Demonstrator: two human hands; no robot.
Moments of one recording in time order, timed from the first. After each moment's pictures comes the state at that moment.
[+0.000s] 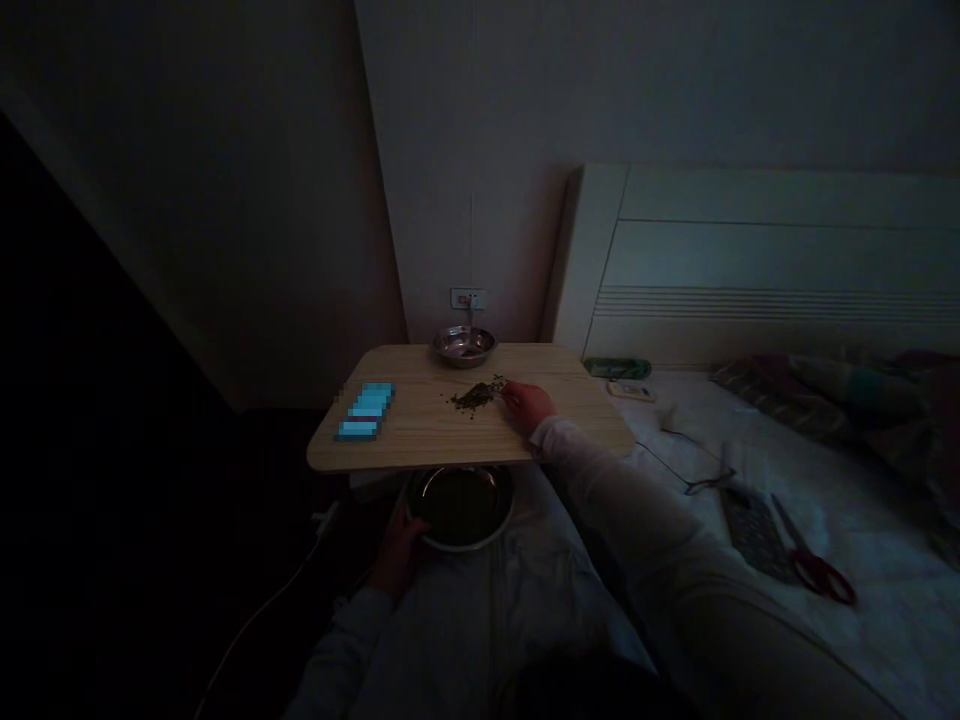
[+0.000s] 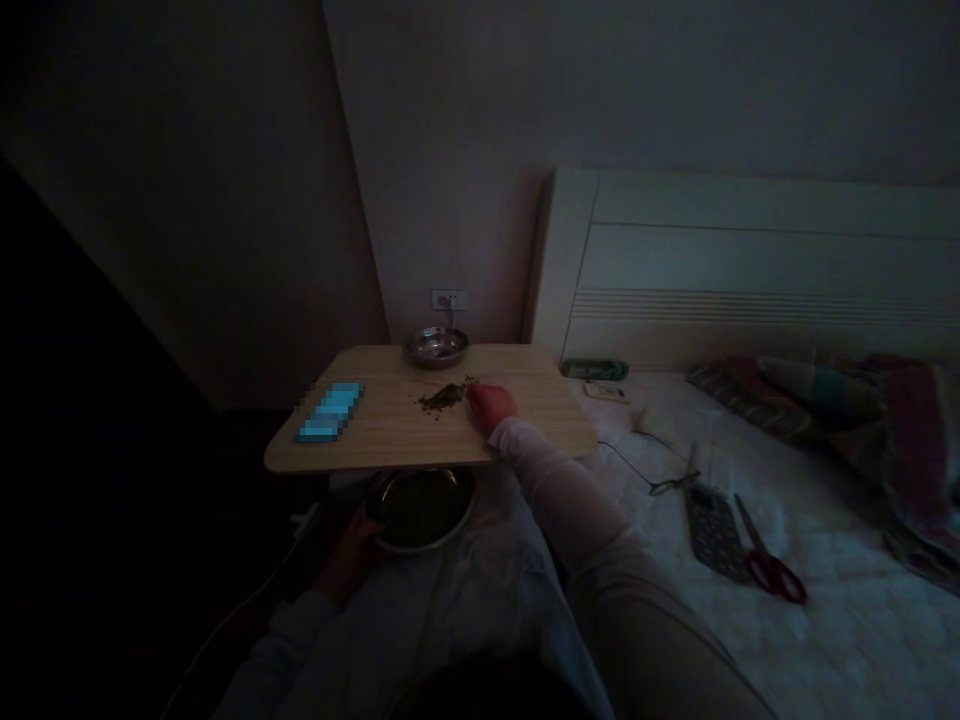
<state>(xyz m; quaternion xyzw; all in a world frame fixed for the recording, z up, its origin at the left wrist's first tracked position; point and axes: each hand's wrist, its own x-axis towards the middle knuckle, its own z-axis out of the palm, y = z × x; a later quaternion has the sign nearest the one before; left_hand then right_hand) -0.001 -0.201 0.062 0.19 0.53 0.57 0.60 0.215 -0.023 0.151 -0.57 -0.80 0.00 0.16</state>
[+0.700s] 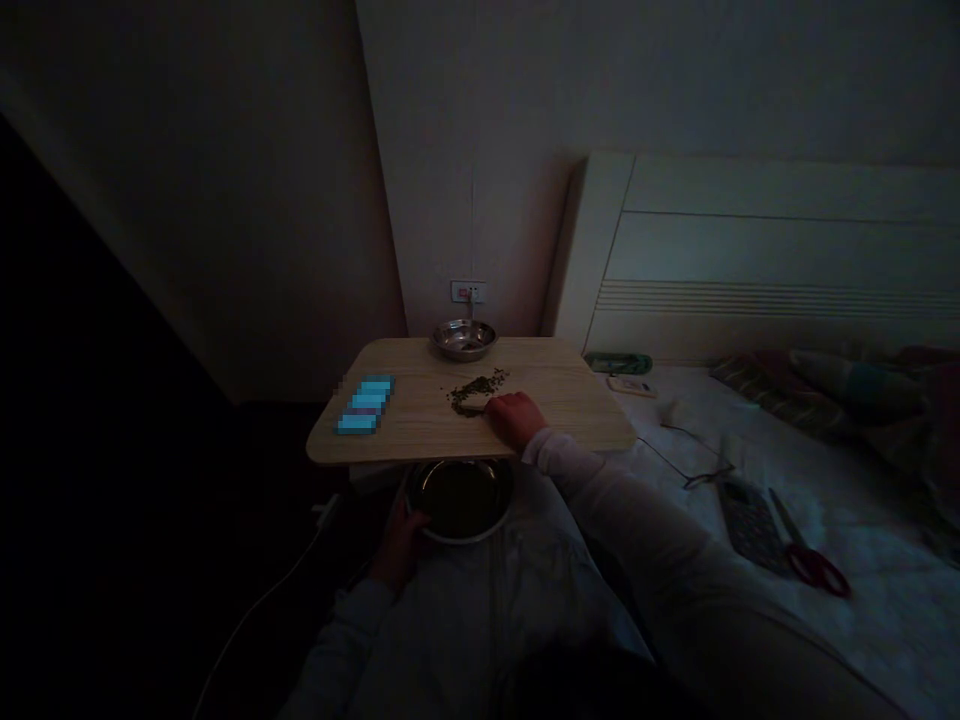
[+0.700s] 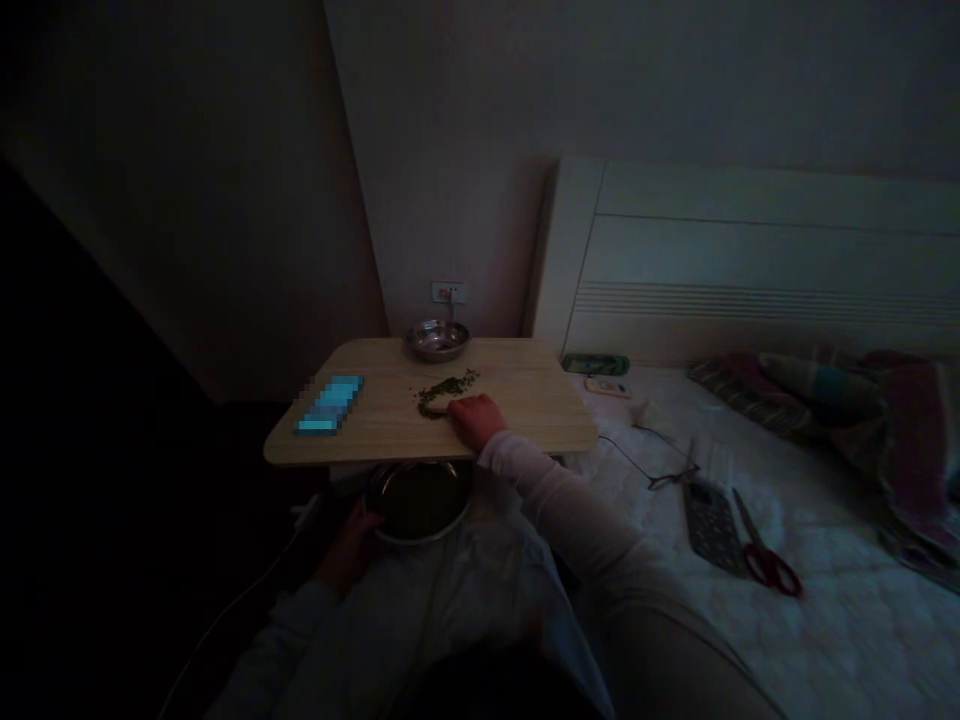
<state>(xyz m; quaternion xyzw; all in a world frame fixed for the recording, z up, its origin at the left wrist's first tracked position) -0.003 -0.198 0.047 0.21 0.53 0.57 0.59 0.194 -0.060 0.153 -0.49 -0.87 -0.05 0.07</state>
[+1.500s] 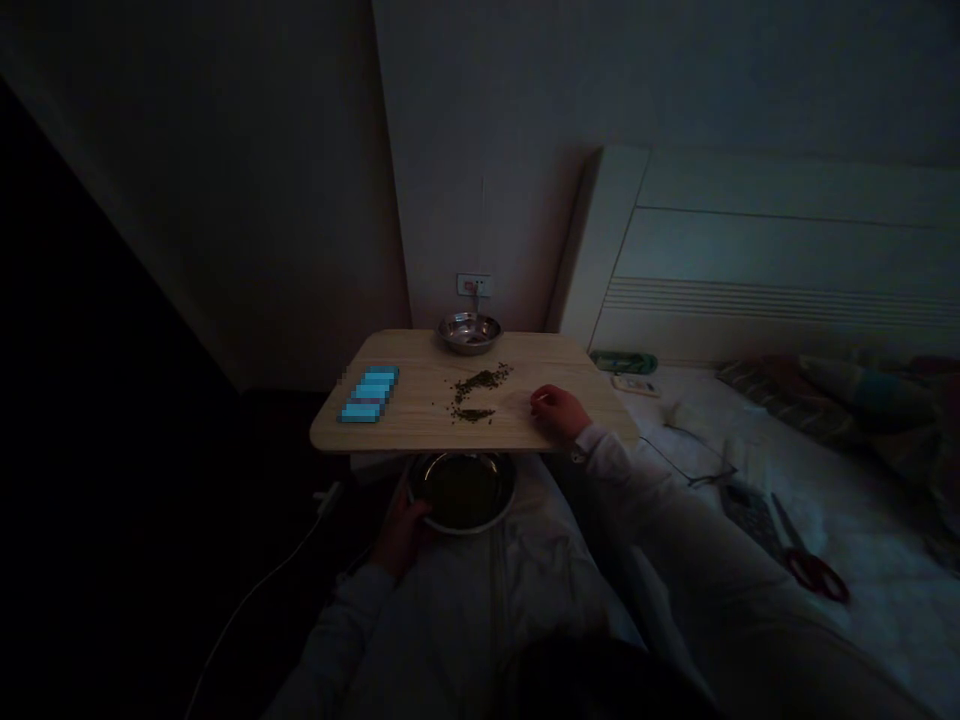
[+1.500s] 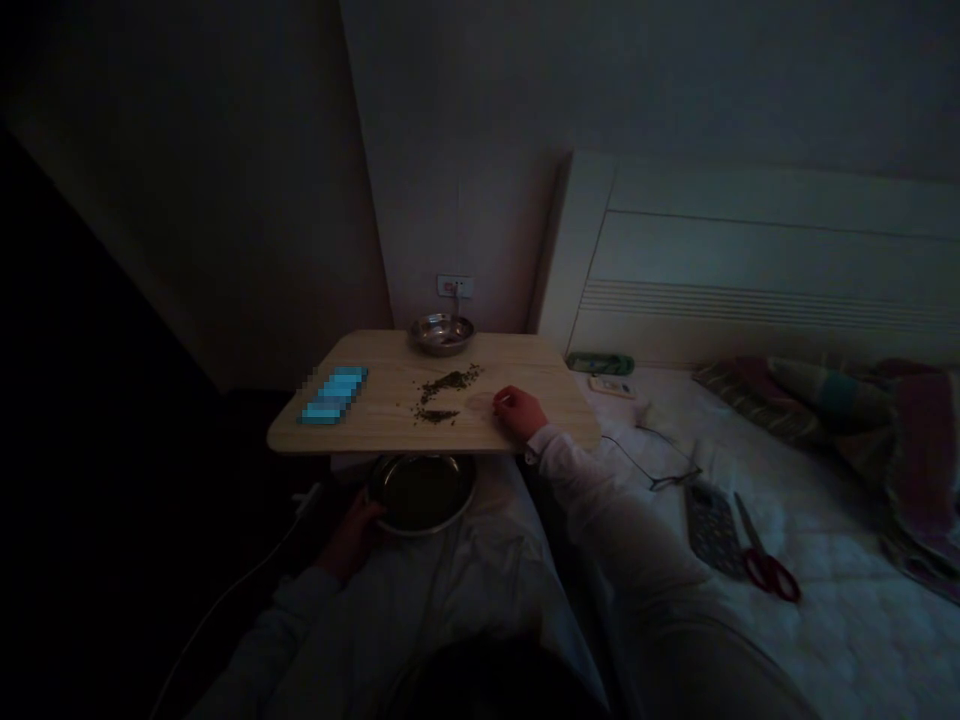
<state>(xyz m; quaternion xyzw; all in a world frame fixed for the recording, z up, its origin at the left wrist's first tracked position) 0.000 -0.200 0.056 0.19 0.54 0.56 0.60 0.256 -0.044 0.140 -0.59 -0.68 0.30 0.31</state>
